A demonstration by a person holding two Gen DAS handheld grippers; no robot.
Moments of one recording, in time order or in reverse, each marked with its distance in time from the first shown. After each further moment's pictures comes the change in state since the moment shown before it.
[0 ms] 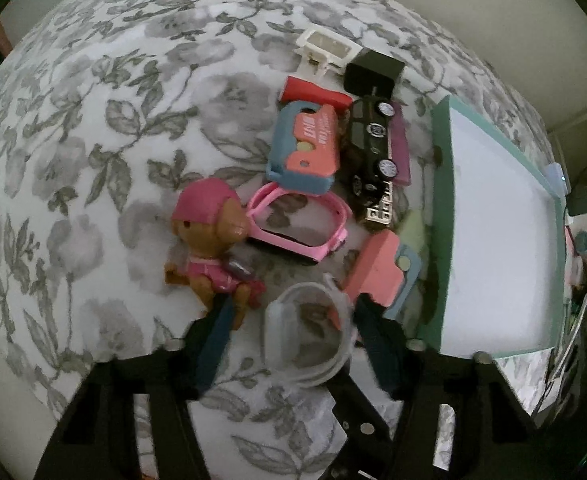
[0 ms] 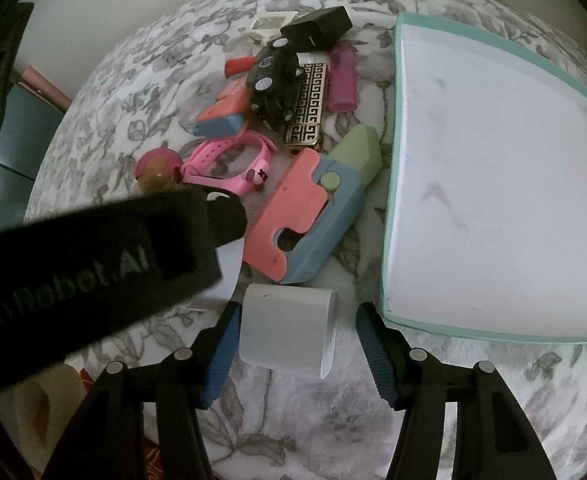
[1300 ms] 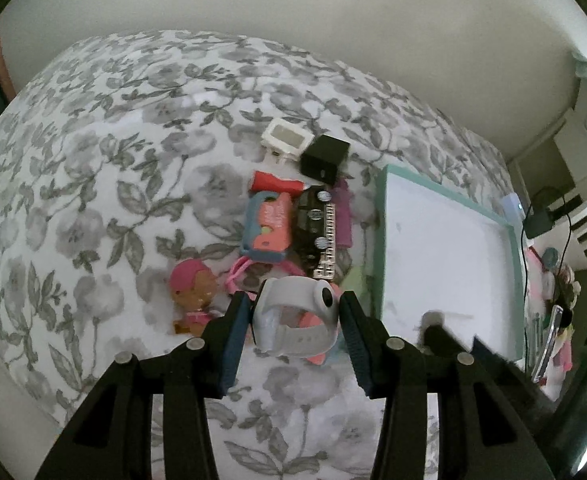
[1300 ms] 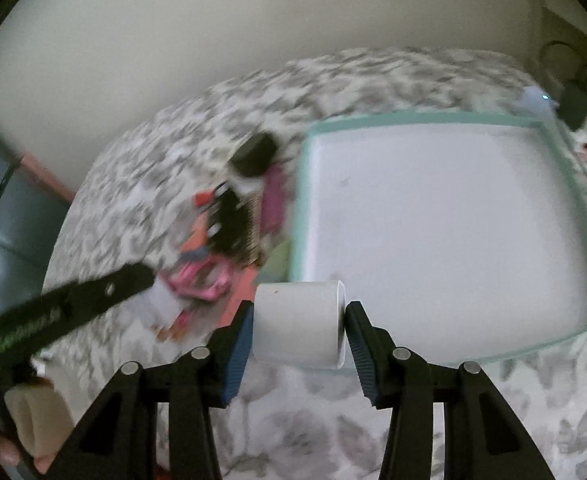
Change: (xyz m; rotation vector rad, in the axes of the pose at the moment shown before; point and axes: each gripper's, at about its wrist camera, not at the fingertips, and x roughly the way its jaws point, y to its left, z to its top) left arm -0.068 -0.021 0.007 0.058 -0.204 -0.040; right arm -0.086 -0.055 0.006 0.203 -0.309 -0.017
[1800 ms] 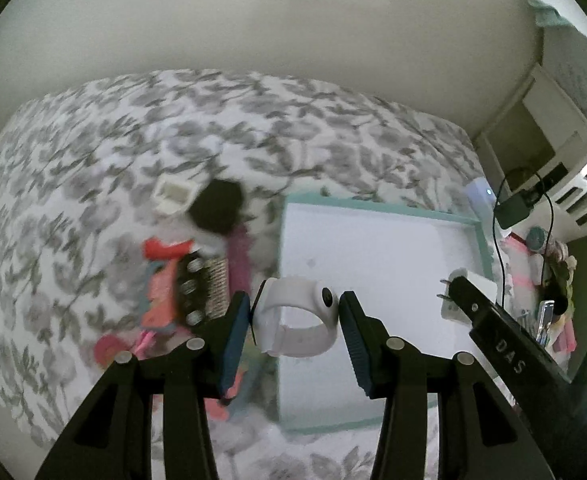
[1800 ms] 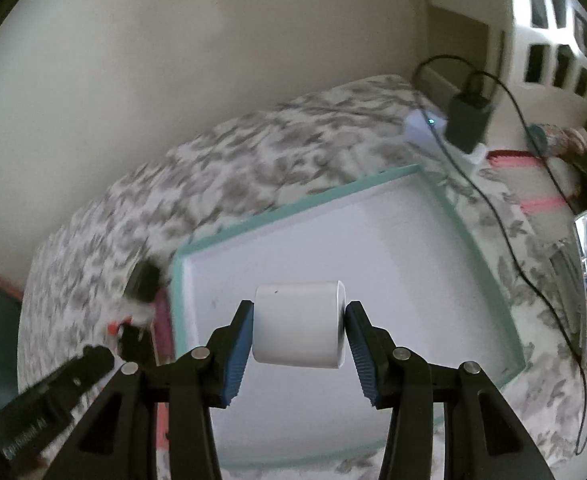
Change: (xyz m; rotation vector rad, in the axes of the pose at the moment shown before) left arm 0.021 -0.109 0.045 0.179 0.005 -0.015; right arm -0.025 -0.082 0.074 0.241 -0.128 -0.206
